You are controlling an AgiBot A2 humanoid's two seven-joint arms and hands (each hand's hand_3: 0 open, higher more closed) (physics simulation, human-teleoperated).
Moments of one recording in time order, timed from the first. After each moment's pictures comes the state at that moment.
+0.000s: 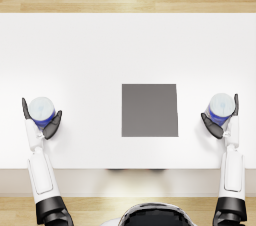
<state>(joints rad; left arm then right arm) 0.31 1.30 -0.24 -1.12 1.47 -0.01 0.00 0.30 -1.33 -0.06 1.16 1.51 0.00 0.00</state>
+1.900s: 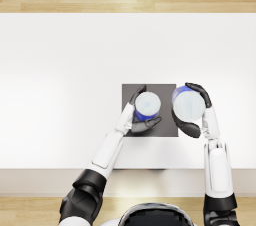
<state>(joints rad) 0.66 1.56 0.64 -0.73 1.18 -0.04 -0.35 0.45 -1.42 0.10 1.74 1.51 0.10 0.01</state>
